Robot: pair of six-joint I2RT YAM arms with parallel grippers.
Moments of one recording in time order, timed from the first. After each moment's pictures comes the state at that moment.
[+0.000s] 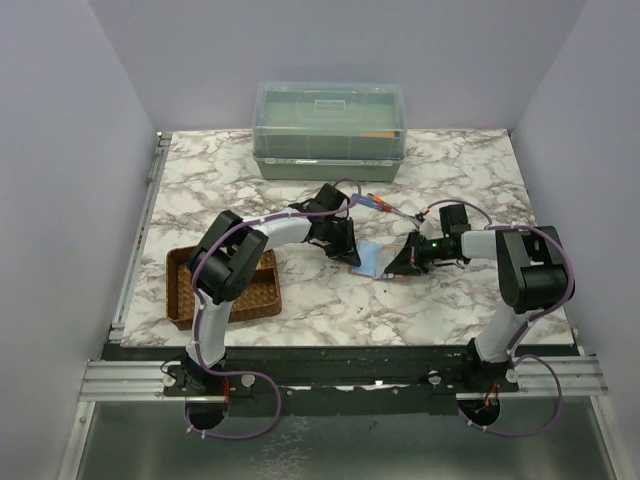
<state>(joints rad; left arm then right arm) -0.65 2.05 1.33 -0.28 0.49 -0.67 0.08 1.76 0.74 -0.14 -0.93 0.43</state>
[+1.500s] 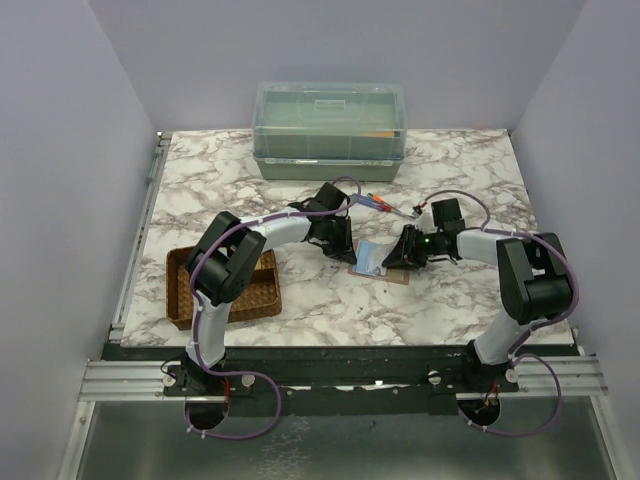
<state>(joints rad) -0.66 2.03 1.33 -0.32 0.41 -0.64 0.16 1.69 0.76 -0.12 -0.67 0.46</state>
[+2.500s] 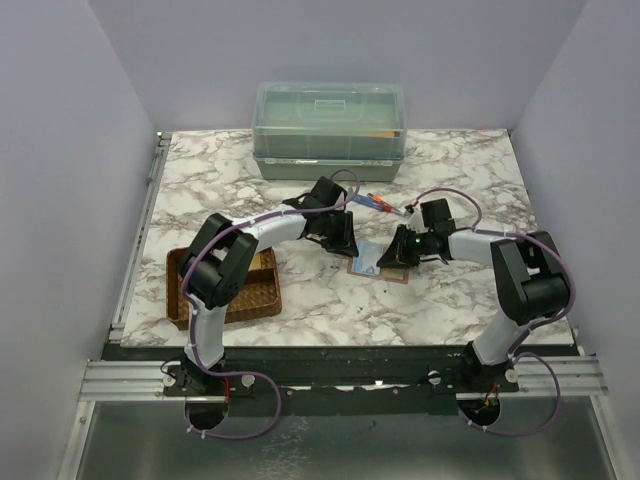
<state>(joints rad) -0.65 1.98 1.33 -0.32 0.42 -0.59 0.24 1.71 0.78 -0.08 -0.57 0.49</state>
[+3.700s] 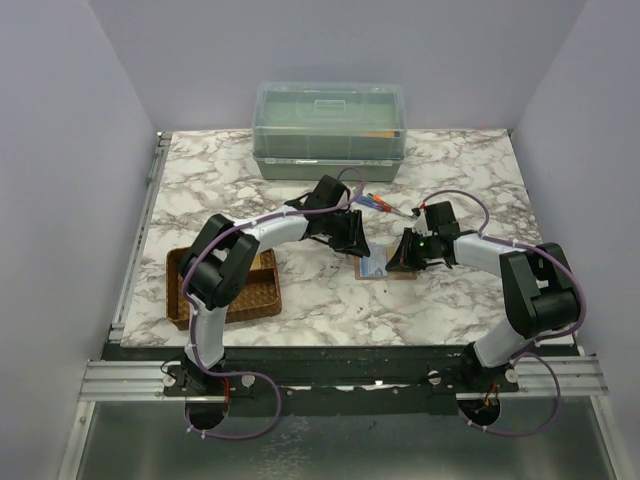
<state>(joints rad) -0.66 1.98 1.33 -0.23 0.56 -0.61 0.24 1.61 0.74 -0.15 -0.45 0.49</state>
